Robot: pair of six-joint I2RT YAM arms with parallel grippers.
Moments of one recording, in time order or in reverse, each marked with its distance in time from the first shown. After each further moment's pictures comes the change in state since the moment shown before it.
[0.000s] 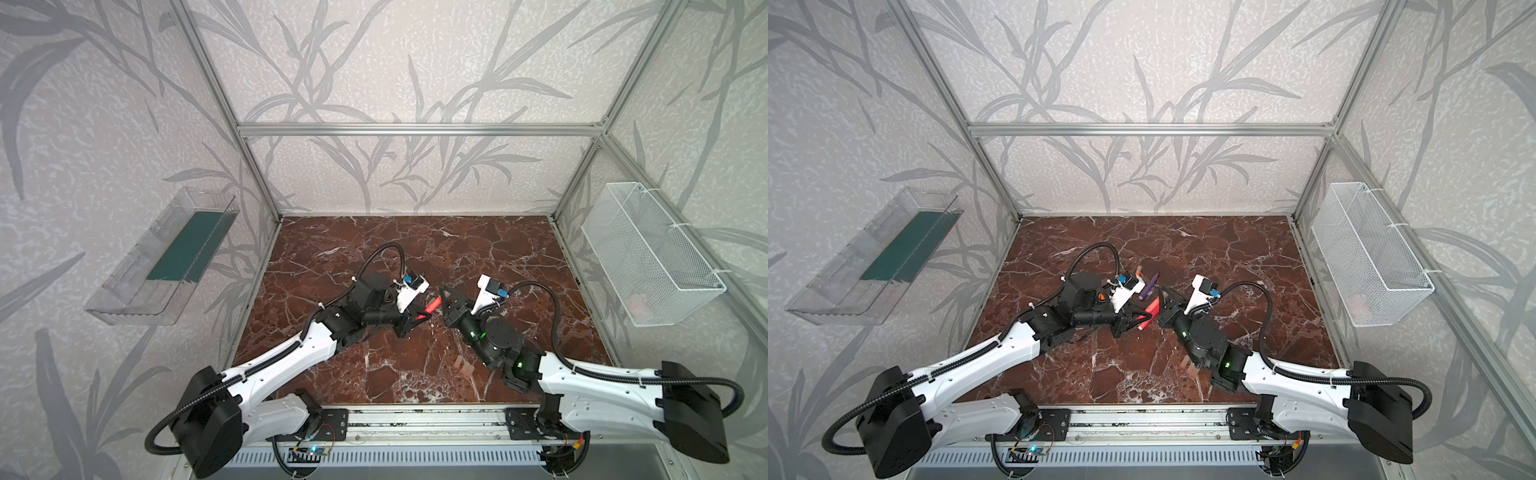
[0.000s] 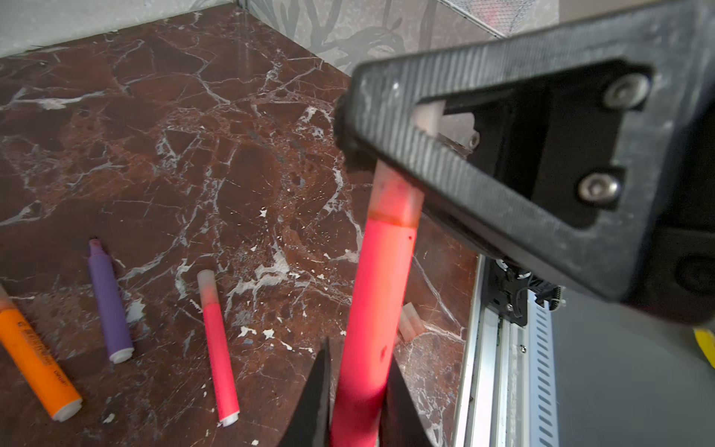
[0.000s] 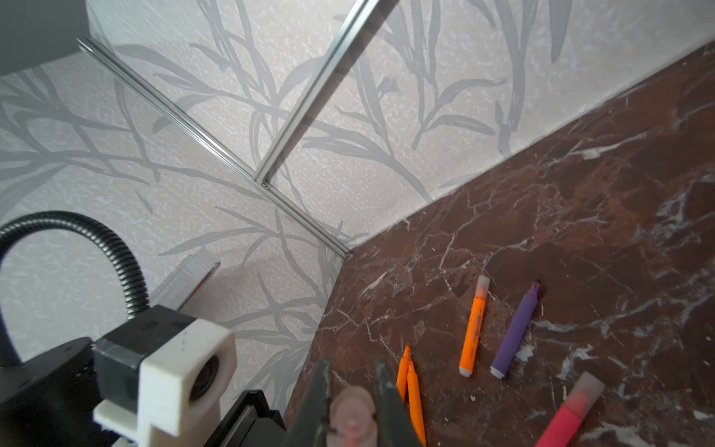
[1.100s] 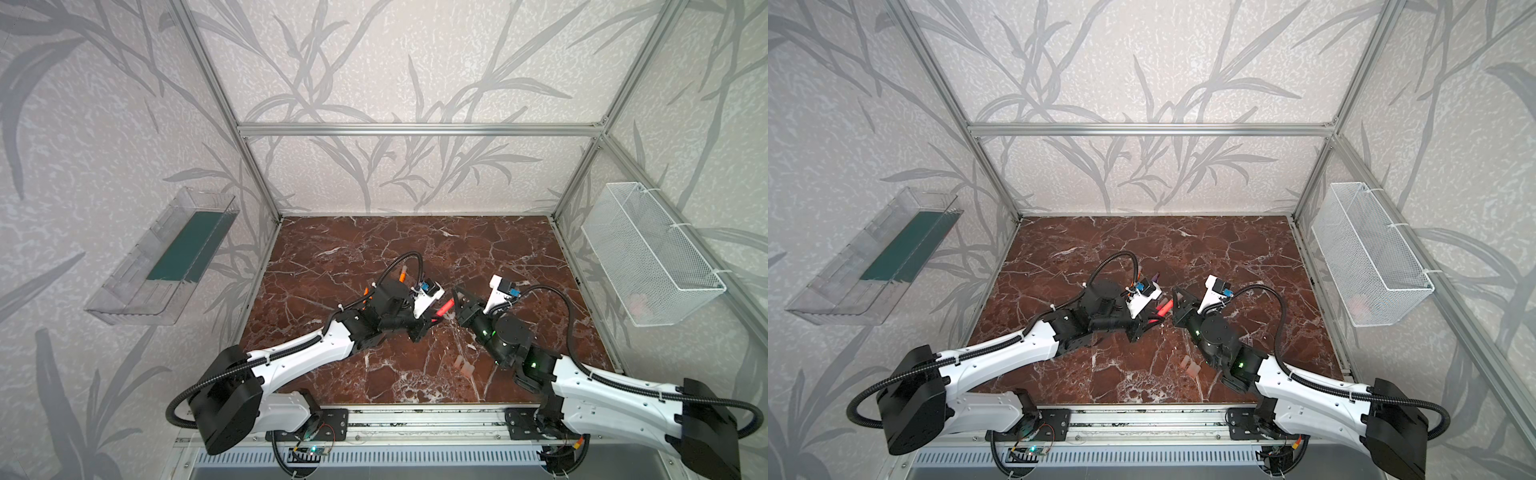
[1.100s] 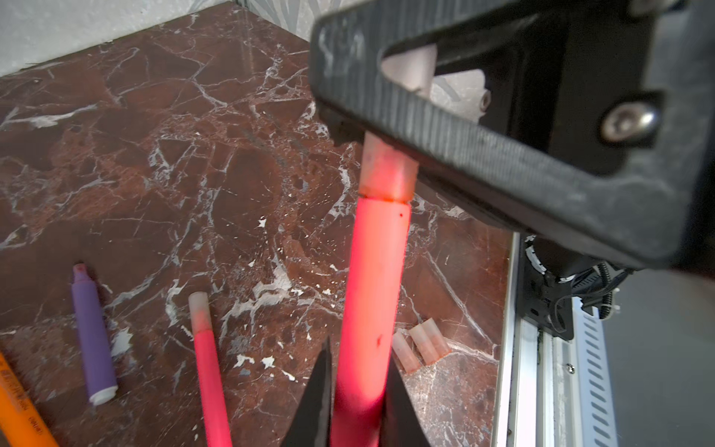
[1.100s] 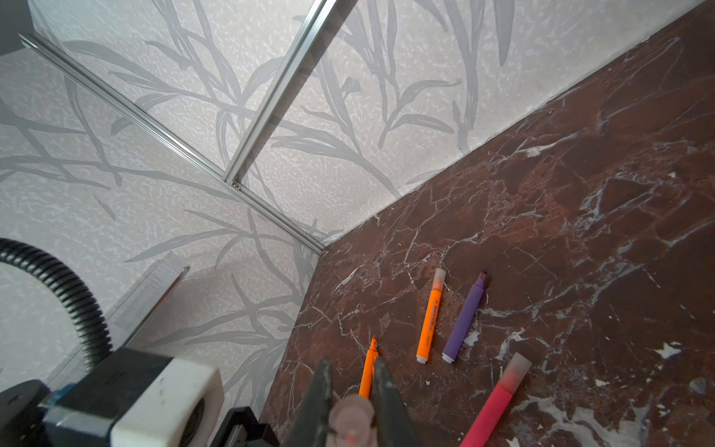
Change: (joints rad) left arm -0.107 0.121 0.000 0.124 -0.133 0.024; right arm -0.087 -0.128 -0.048 -0.157 -0.063 0.032
